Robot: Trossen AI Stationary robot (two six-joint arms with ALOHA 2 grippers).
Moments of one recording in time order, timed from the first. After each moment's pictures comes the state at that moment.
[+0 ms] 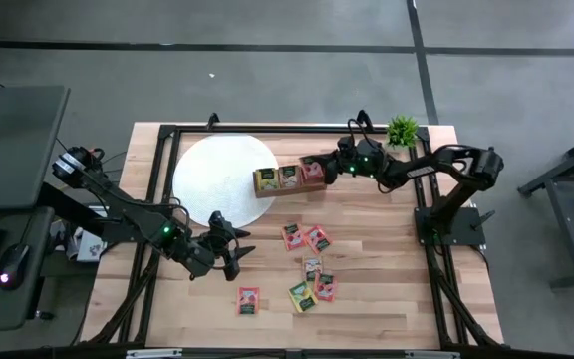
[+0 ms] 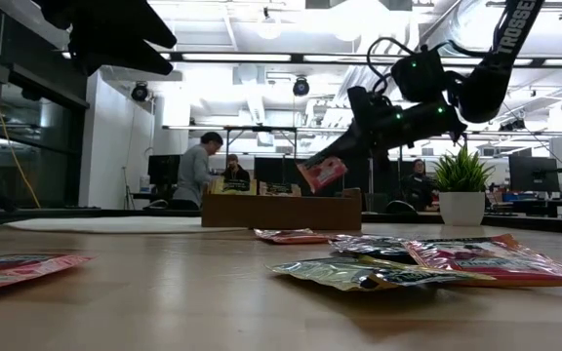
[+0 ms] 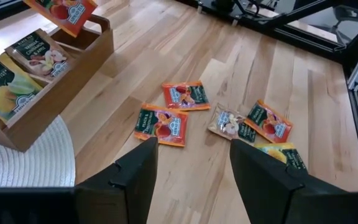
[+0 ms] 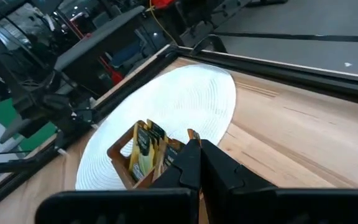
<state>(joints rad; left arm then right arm) -0.61 1.24 0.77 -0.20 -0.75 -0.77 -0.51 1.63 0.53 0.89 -0.17 0.52</state>
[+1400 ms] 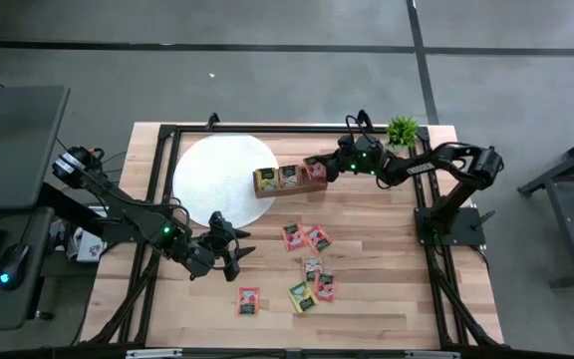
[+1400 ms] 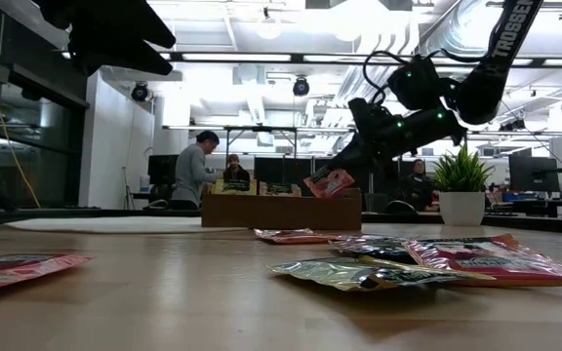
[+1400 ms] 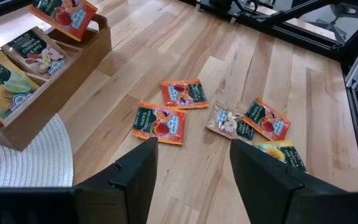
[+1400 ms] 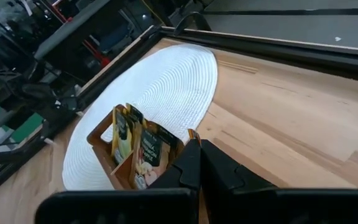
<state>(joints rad) -0.61 1.24 0.77 -0.20 -0.74 -0.76 -0.56 1.64 0.54 0.80 -0.22 0.53</state>
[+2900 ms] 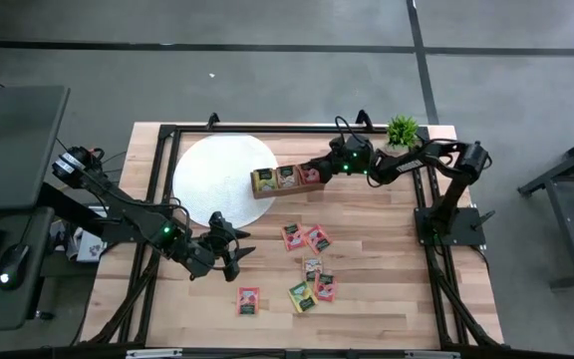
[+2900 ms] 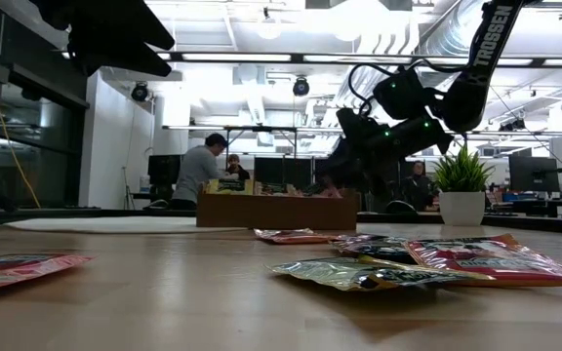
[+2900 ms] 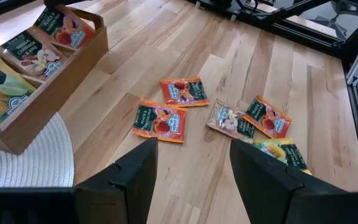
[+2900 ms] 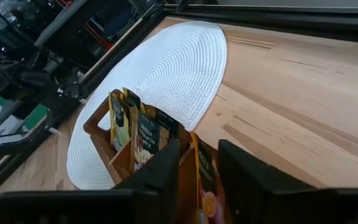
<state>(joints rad) -0.61 1.24 0.77 -0.21 -0.74 -0.76 -0.55 1.76 0.62 0.78 -0.27 0.56</state>
